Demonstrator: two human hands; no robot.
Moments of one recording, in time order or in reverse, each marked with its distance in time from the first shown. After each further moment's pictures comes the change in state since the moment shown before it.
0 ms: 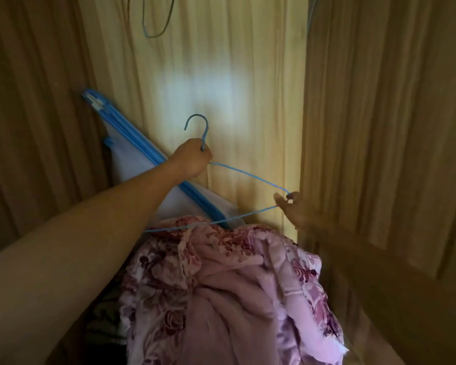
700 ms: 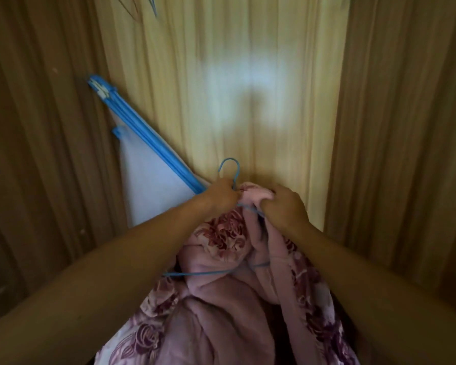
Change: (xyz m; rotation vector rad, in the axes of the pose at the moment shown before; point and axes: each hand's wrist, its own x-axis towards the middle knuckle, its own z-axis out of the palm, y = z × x) left_hand 0.020 -0.023 0.124 0.061 -0.119 -0.194; right_hand 0.058 -0.016 0.042 0.005 -0.002 -0.426
